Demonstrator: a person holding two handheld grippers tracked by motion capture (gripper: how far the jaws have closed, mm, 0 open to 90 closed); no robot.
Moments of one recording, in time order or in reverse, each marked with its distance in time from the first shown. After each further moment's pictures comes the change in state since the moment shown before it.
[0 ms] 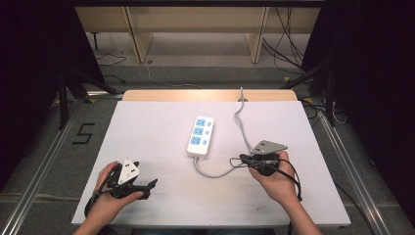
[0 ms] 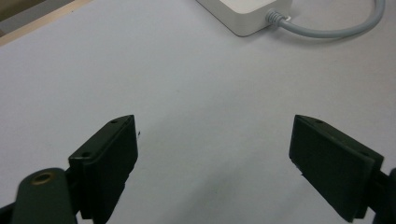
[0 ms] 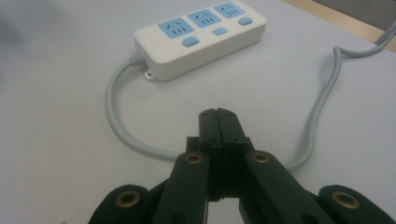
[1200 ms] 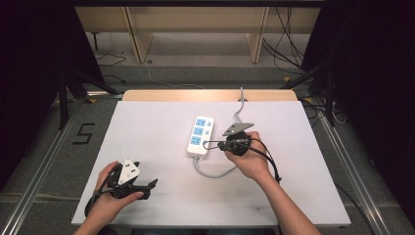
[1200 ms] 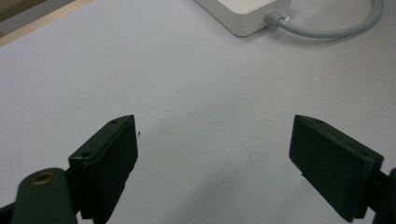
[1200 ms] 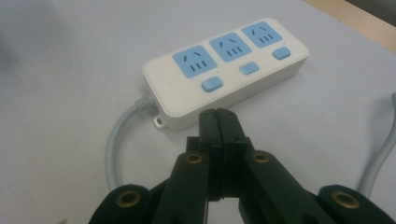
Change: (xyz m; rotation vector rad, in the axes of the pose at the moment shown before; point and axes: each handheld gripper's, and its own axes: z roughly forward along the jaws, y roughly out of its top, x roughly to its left) left arm 0.000 0.000 0.000 0.002 -0.003 0.008; right arm 0.007 0.061 0.061 0.094 0.066 -0.047
